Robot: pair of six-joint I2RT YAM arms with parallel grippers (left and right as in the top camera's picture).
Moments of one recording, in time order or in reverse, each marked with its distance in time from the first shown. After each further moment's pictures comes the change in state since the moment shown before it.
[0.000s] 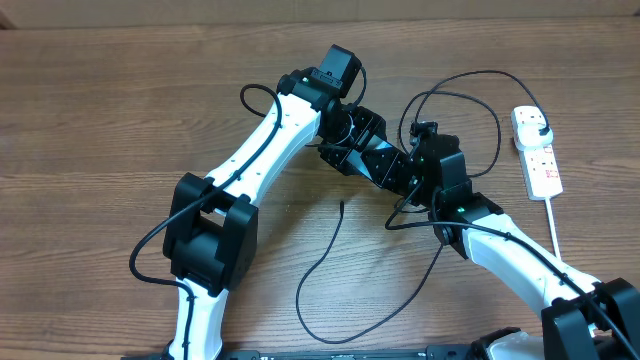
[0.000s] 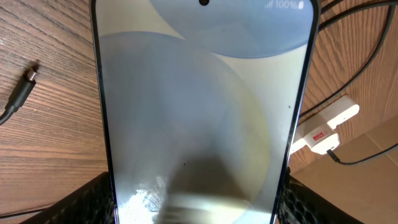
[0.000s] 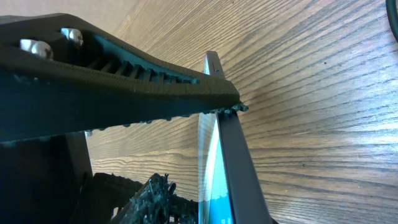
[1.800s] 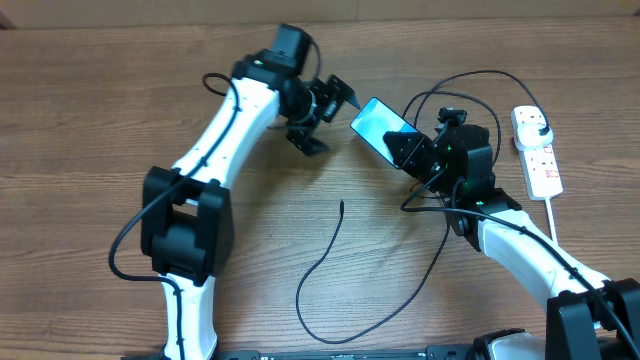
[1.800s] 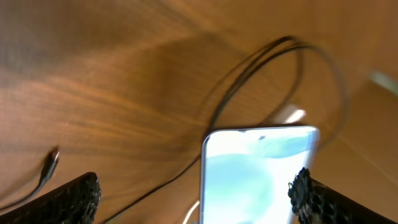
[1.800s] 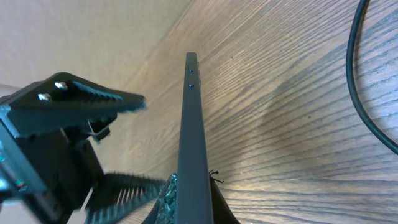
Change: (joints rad) left arm 0.188 0.000 0.008 0.068 0.089 0.222; right arm -0.133 0.006 0.000 0.115 -0.064 0.059
